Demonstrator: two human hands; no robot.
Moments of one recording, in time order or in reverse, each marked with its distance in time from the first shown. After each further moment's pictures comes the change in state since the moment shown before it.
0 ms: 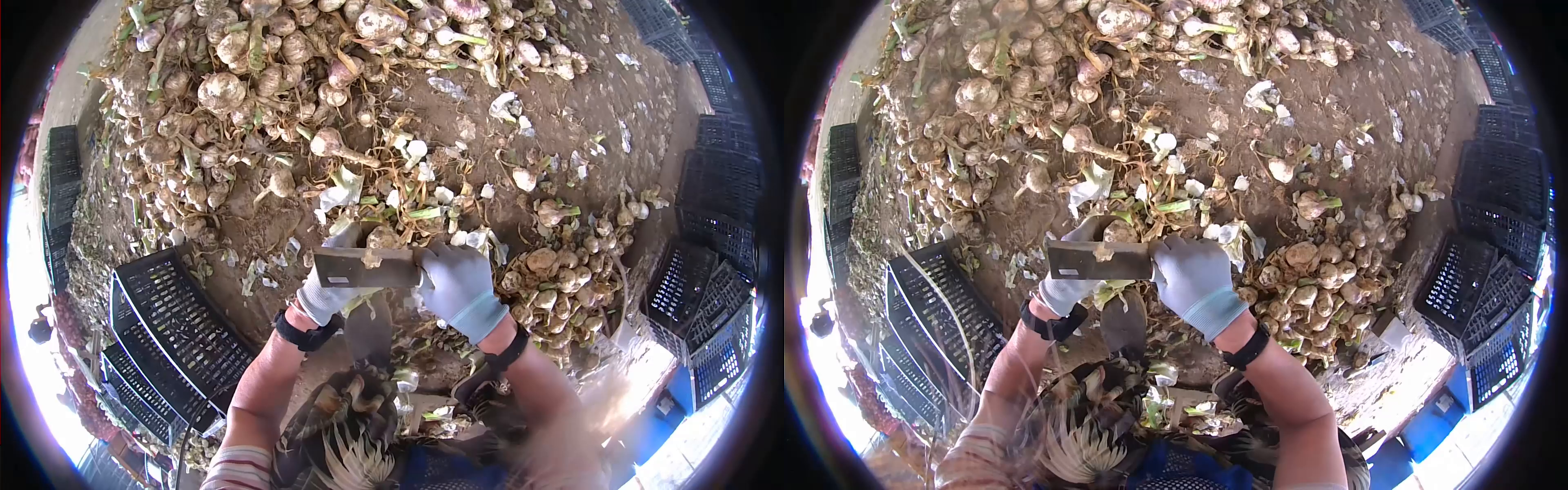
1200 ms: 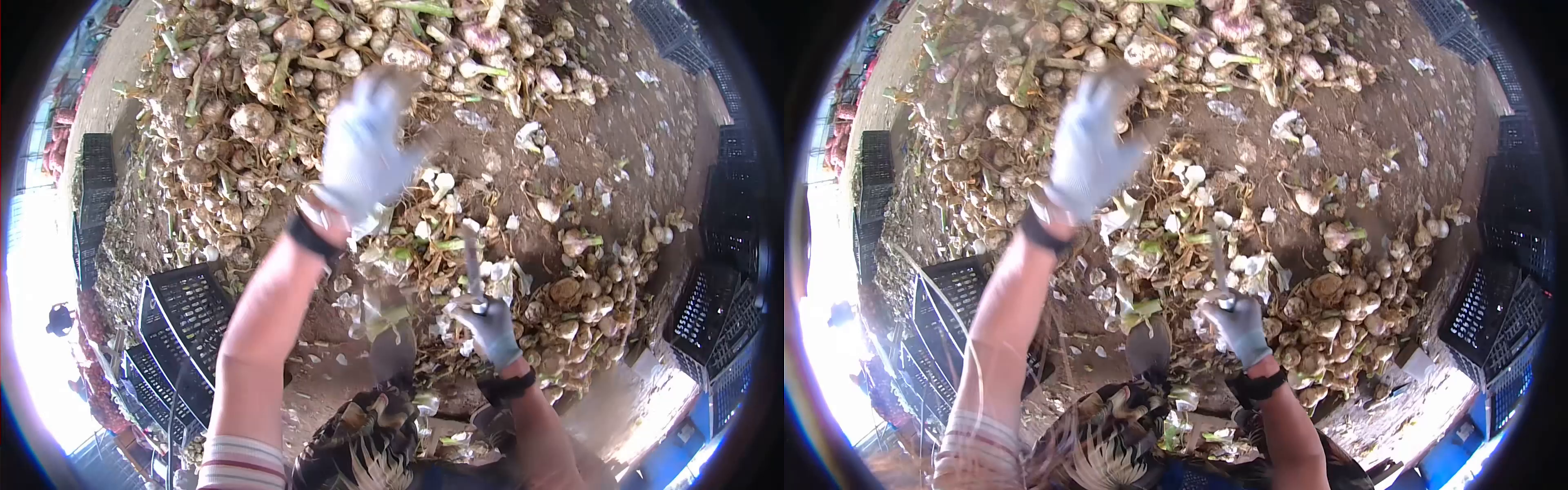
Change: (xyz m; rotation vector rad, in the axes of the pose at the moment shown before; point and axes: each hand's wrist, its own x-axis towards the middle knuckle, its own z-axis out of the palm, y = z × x) left_hand 0.155 0.148 -0.031 0.963 0.333 0.550; right_hand -0.064 0.047 0.071 1.070 -0.003 0.734
